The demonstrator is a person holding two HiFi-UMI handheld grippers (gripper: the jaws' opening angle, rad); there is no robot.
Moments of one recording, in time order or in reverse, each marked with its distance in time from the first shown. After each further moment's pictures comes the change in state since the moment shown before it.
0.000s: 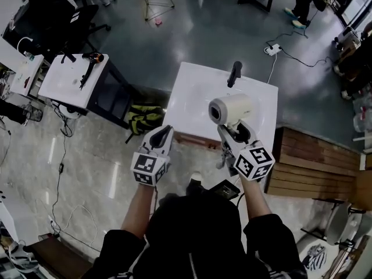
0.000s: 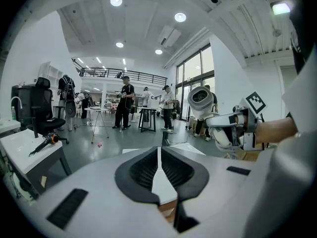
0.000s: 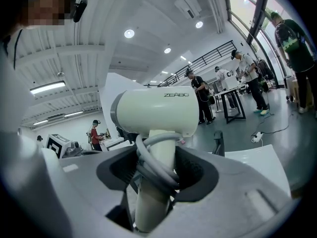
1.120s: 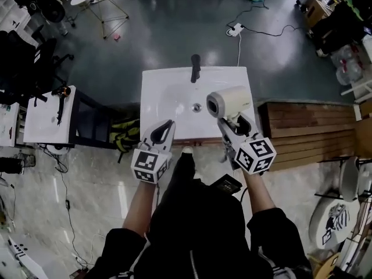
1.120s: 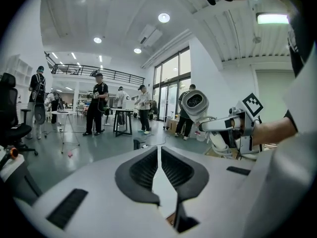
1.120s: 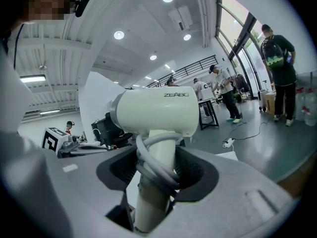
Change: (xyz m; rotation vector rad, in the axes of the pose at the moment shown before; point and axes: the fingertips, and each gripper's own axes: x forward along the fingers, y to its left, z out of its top) left arm 0.079 -0.072 0.035 0.100 -0.010 -0.276; right arm -0.060 -0.069 0.017 0.005 -0.063 -0.258
